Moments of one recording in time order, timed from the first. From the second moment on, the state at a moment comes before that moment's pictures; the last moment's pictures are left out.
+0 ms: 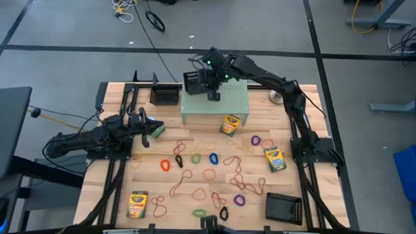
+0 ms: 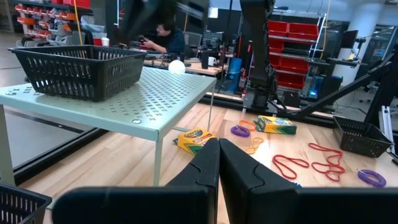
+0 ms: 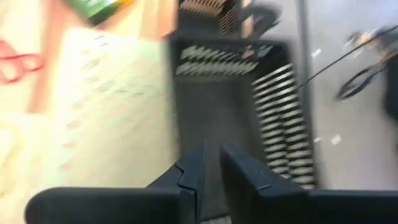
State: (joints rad) left arm 0.18 0.01 0.01 0.04 -0.10 -0.09; right arm -0.44 2.15 2.30 -1.08 -0.07 -0.55
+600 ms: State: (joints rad) left arm 0.18 0.01 0.01 0.04 -0.10 -0.09; right arm -0.43 2.16 2.30 -0.99 -0.07 -0.43
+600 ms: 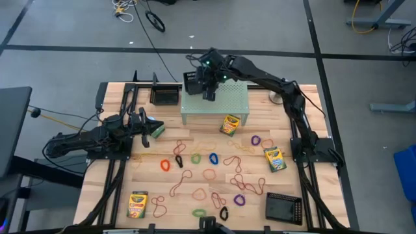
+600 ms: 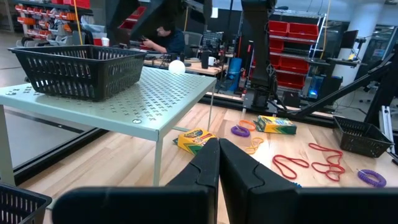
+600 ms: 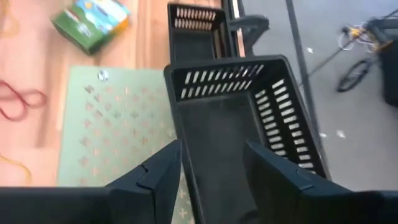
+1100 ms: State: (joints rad) left arm 0.18 0.01 0.01 0.04 -0.10 -0.09; right arm -0.47 2.16 2.30 -1.03 -0.13 -0.49
